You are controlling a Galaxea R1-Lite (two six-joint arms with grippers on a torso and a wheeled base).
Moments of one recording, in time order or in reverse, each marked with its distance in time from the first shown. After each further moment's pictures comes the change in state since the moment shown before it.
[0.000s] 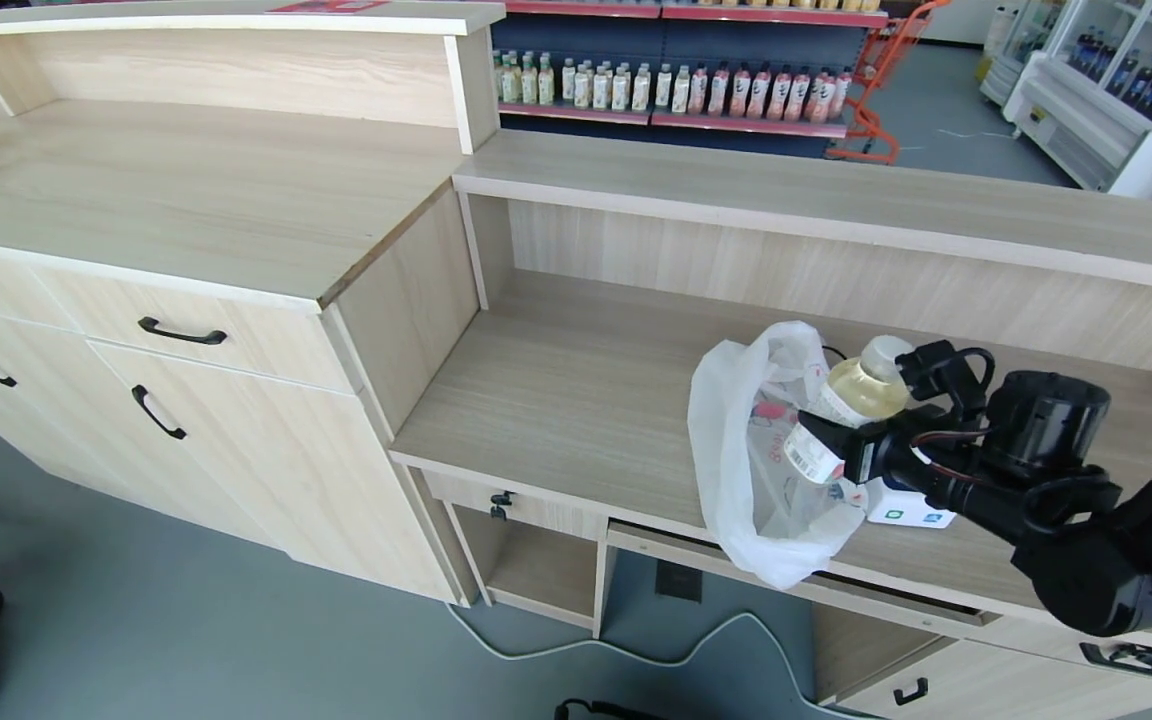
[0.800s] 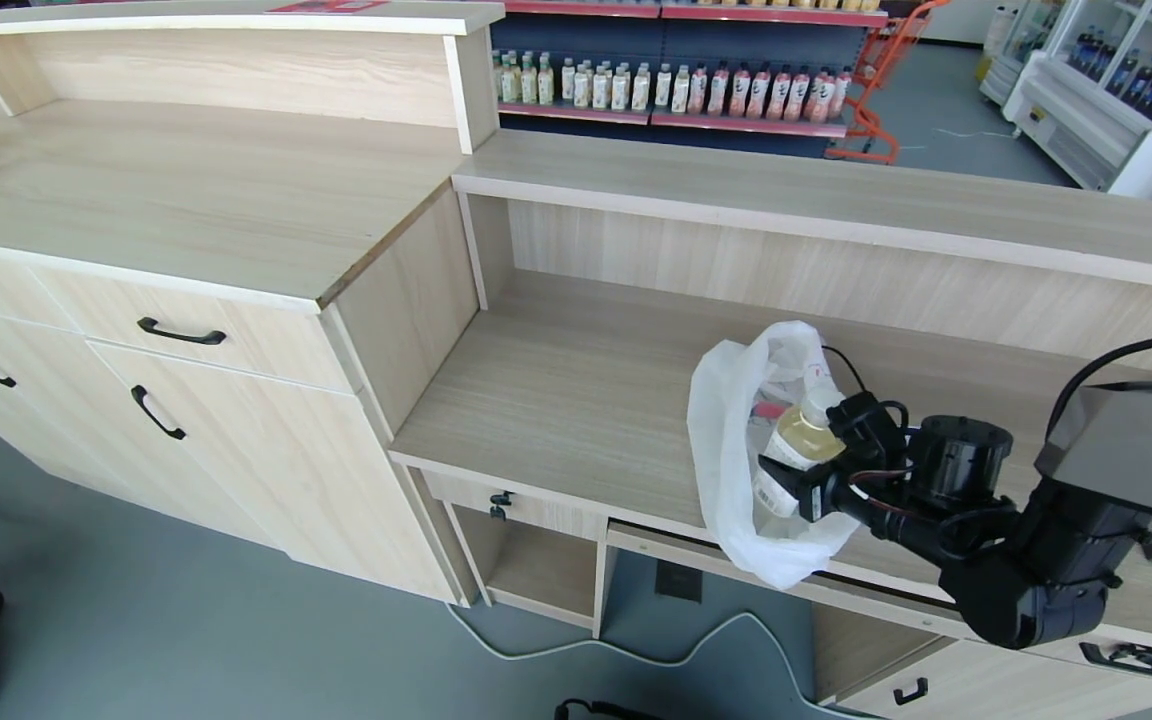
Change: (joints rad) left arm 0.000 0.000 0.000 0.000 0.000 0.000; right arm 0.040 0.227 -0.054 -0.086 0.004 -0.110
